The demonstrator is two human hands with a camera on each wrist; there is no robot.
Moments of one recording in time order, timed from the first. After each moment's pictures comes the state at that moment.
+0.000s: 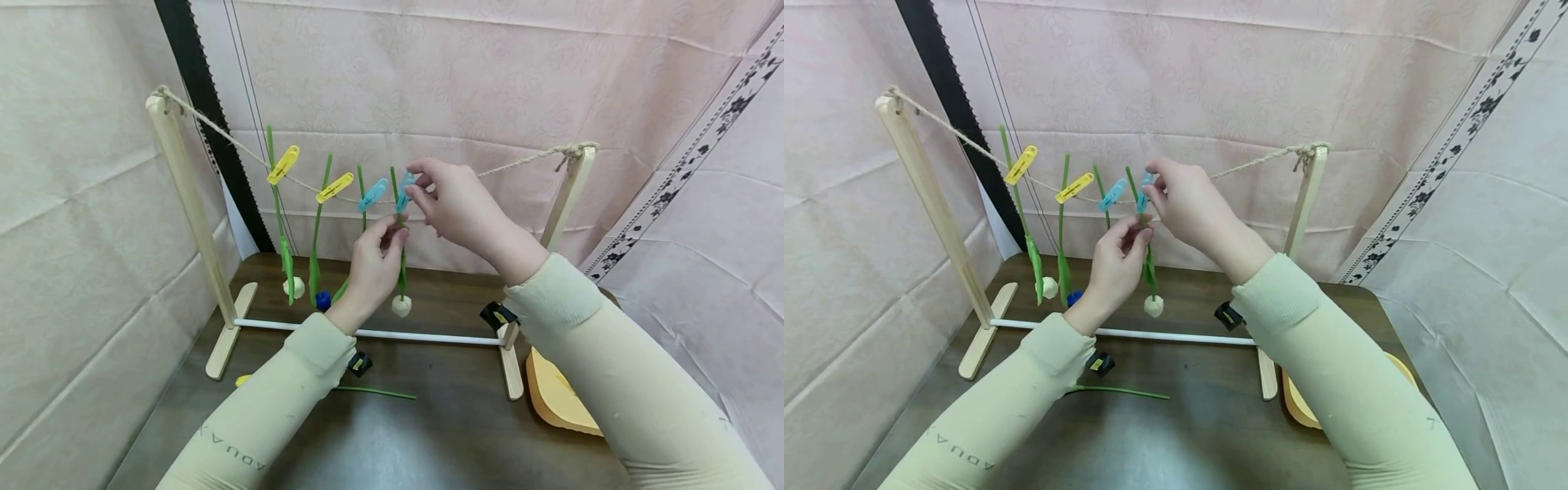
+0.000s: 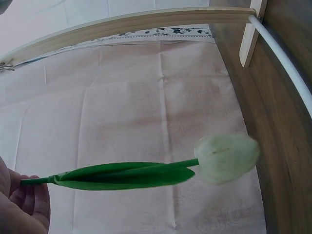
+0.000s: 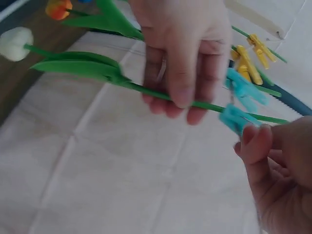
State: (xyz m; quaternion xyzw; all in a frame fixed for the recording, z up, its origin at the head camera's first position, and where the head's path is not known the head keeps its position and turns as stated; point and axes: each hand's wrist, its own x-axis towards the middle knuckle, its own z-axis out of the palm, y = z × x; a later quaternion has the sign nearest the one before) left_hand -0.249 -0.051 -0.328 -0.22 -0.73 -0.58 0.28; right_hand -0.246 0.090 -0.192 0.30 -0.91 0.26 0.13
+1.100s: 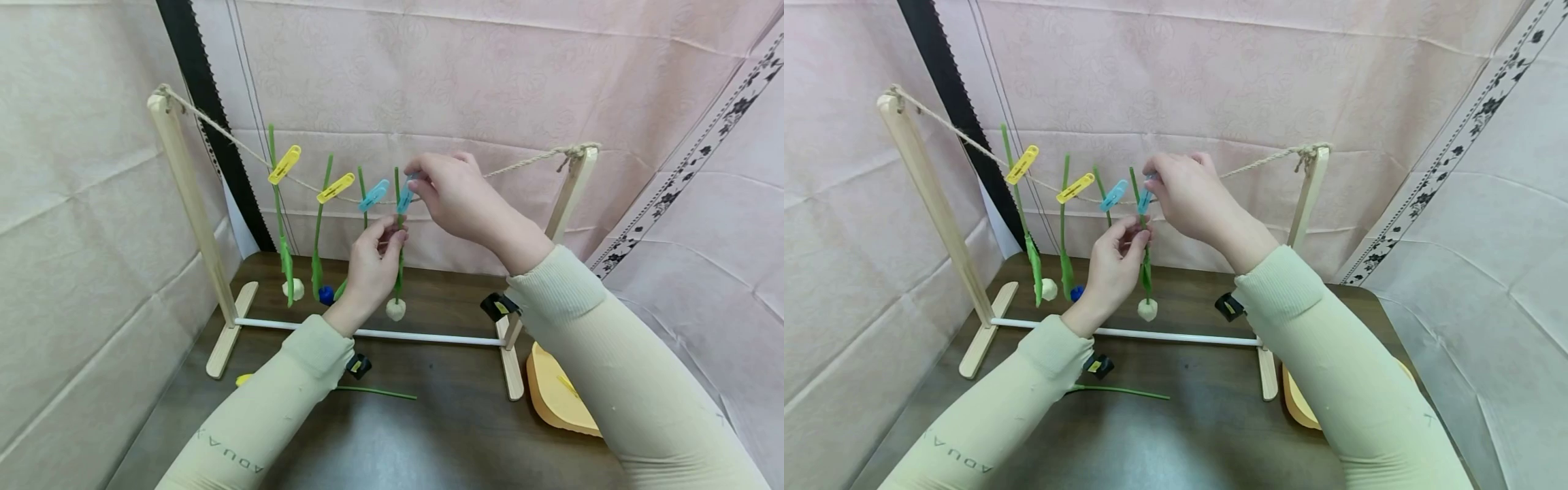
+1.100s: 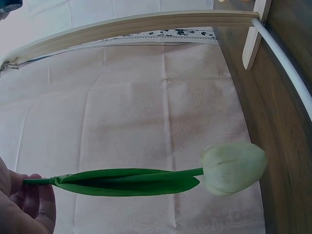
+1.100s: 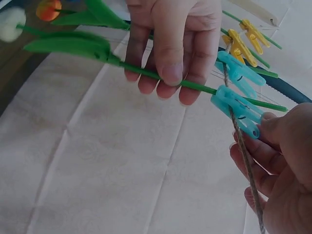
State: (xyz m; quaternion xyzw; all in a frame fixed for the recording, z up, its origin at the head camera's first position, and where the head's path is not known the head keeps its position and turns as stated) left_hand -0.246 -0.053 -0.327 -0.21 -0.72 -0.61 0.27; right_hand -0.254 0.092 -0.183 0.36 -0.91 0.14 0.17
